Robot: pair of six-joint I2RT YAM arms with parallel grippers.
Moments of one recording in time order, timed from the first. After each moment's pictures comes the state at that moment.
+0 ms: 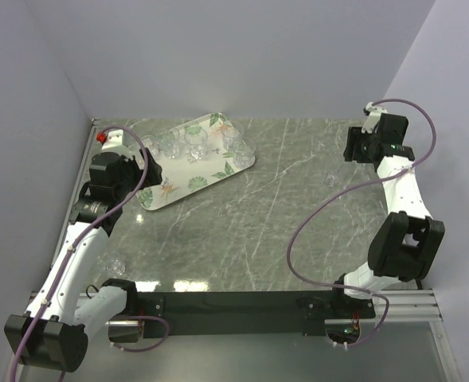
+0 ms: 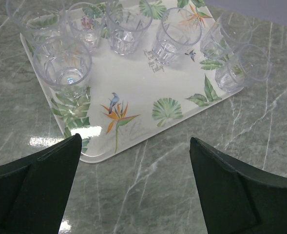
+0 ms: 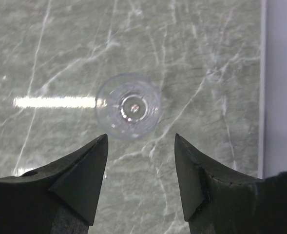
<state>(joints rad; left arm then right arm) -0.15 0.95 0.91 -0.36 -0.04 -0.33 -0.23 1.52 1.30 -0.49 -0.21 -0.13</state>
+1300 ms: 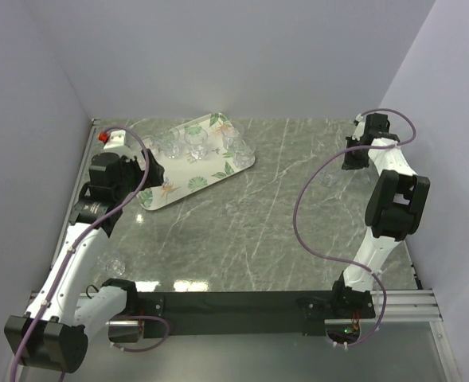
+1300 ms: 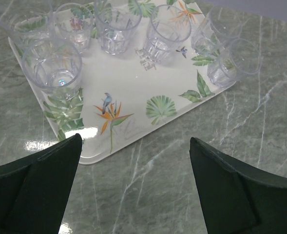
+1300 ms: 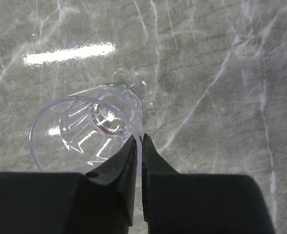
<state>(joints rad) -0.15 0.94 0.90 -0.35 0.00 -0.31 -0.24 1.93 1.53 -0.64 -0.16 -0.04</state>
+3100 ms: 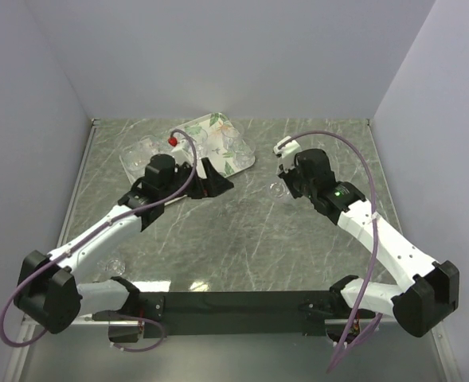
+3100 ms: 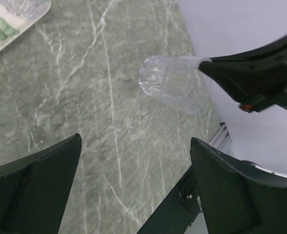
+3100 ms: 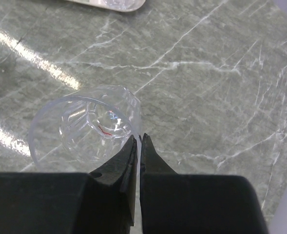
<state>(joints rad) -0.52 1.19 0.85 0.02 0.36 -0.69 0.51 1.16 1.01 -0.46 0.13 -0.25</state>
